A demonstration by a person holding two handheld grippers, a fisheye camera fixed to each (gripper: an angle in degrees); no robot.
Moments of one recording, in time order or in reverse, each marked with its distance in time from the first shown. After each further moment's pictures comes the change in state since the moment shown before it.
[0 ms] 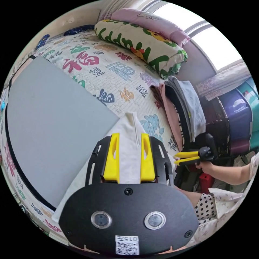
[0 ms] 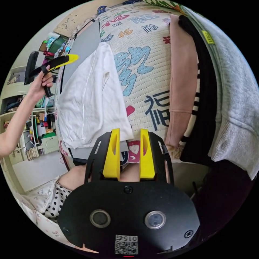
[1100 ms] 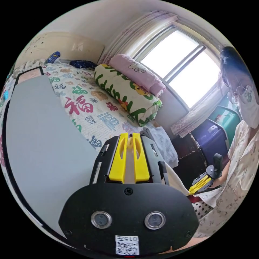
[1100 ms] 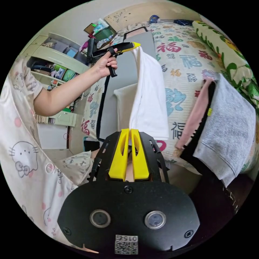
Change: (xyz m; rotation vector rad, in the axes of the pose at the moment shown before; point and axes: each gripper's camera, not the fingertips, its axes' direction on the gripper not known) left arm 0.012 0.057 -0.103 0.516 0.223 -0.015; right arm -0.218 0.099 -0.193 0.044 -0.063 -0.383
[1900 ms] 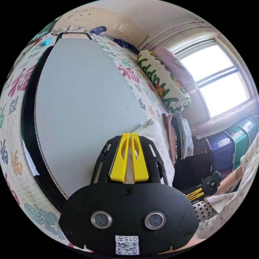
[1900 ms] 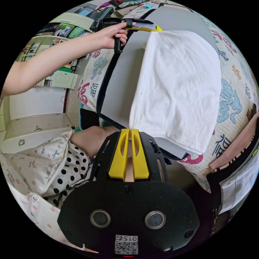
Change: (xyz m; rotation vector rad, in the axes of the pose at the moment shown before) left arm -0.142 0.179 -0.048 -0.120 -0.143 -0.340; right arm -0.075 -0.036 0.340 -0.360 0.031 -0.215
